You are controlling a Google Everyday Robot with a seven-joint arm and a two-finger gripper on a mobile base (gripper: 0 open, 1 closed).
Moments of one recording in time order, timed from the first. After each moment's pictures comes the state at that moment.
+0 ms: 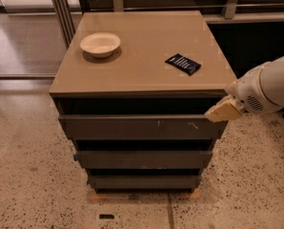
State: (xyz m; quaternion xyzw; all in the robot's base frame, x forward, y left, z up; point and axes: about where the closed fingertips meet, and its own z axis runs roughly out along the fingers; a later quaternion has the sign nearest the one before) arm 0.495 -0.209 0.863 -0.41 0.86 0.01 0.31
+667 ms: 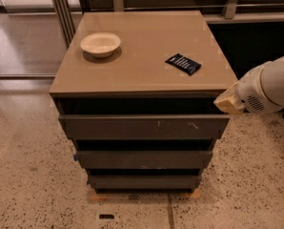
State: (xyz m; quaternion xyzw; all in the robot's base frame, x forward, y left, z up) arm 0.495 -0.209 0.863 -0.41 0.86 0.01 0.31
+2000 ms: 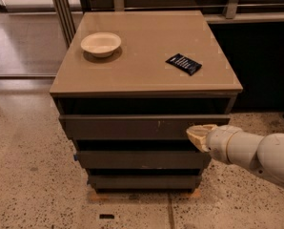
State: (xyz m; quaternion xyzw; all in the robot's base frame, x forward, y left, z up) arm 0.506 -0.160 0.726 -0.29 0.83 0.13 0.46
